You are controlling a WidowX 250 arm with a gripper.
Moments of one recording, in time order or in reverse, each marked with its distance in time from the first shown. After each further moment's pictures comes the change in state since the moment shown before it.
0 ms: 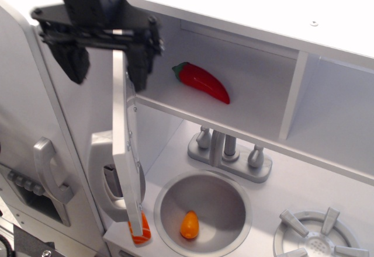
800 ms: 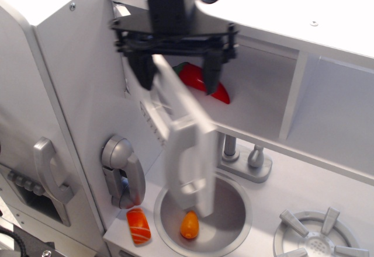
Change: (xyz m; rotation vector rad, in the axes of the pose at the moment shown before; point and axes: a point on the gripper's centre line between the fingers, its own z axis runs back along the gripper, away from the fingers) arm 0.016 -0.063 -0.006 -0.055 -0.002 0.046
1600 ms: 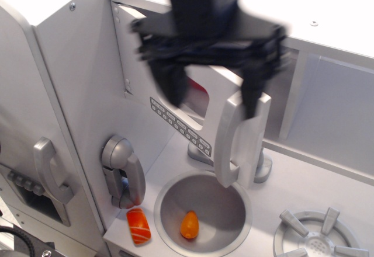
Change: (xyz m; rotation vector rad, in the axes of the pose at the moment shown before) arm -0.047 -0.010 0.036 -0.113 0.034 -0.156
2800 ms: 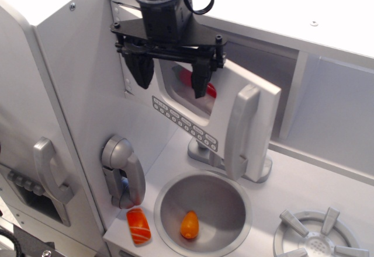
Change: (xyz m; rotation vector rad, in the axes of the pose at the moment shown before) arm 0.061 0.047 -0.053 0.134 -0.069 0.041
